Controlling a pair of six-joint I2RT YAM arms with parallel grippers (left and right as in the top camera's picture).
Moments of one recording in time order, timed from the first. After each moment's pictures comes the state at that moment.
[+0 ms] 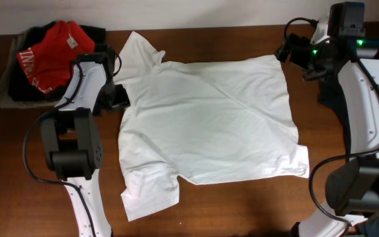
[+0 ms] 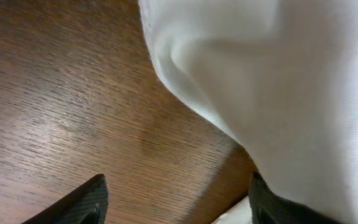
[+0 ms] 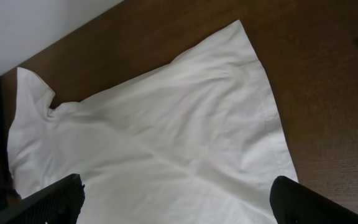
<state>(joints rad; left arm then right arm) -0.01 2.30 1.86 -1.15 -0.10 -0.32 -0.12 1.85 1.84 -1.00 -0.30 0.32</state>
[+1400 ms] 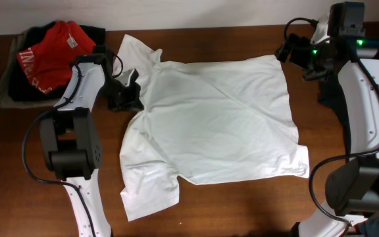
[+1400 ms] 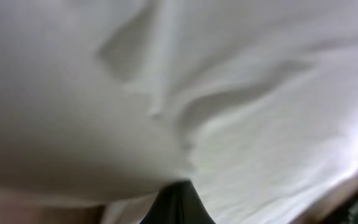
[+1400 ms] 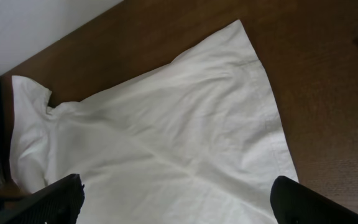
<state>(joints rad) 0.00 2.30 1.85 -1.13 0.53 0.05 -0.12 1.85 1.84 -1.00 -0.30 0.32</state>
